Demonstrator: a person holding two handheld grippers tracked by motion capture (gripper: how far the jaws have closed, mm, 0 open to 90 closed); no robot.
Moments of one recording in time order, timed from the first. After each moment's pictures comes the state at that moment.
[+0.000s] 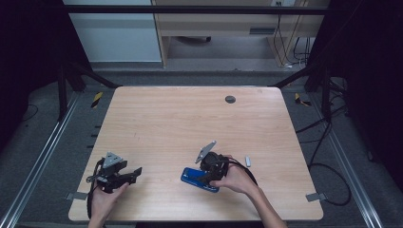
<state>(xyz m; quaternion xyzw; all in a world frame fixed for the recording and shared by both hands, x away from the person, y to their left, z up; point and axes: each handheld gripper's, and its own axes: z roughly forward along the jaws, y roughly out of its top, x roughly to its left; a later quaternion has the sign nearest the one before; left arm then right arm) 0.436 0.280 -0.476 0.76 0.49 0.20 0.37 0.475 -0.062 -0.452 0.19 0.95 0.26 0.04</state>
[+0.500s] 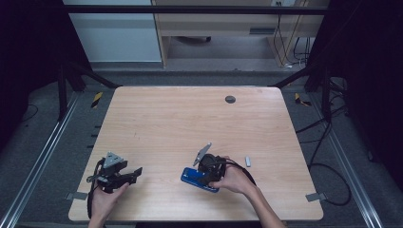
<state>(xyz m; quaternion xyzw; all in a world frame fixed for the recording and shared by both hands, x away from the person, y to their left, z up) 0.436 0.280 -0.476 0.76 0.49 0.20 0.37 0.476 -0.055 -0.461 0.18 0.96 0.23 0.04</state>
